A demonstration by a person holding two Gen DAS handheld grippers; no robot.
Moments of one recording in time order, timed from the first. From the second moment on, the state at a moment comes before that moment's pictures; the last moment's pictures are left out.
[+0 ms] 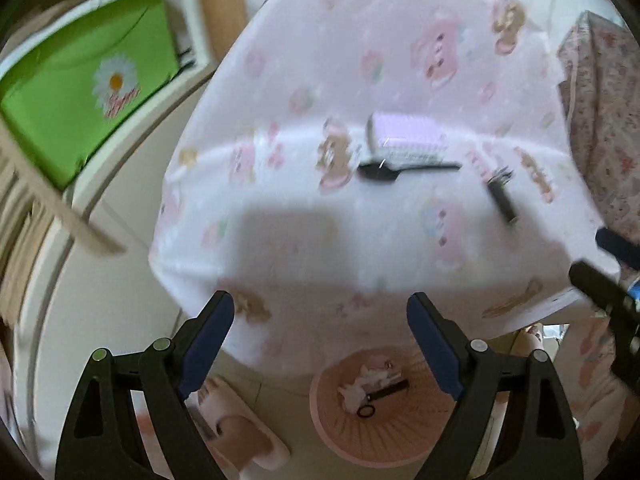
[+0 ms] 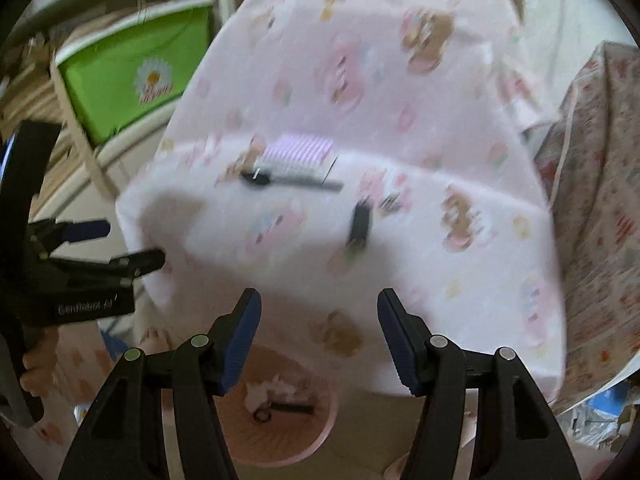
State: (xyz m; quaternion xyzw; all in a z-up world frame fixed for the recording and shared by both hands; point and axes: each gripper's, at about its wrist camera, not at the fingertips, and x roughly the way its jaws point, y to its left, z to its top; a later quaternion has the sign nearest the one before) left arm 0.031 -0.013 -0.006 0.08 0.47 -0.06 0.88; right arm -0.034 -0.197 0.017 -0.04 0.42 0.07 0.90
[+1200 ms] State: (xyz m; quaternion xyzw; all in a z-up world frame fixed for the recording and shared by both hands) left arm 0.105 -0.010 0.017 0.02 0.47 -0.07 0.88; right arm 0.051 -0.304 0.019 0.05 0.46 -0.03 0.89
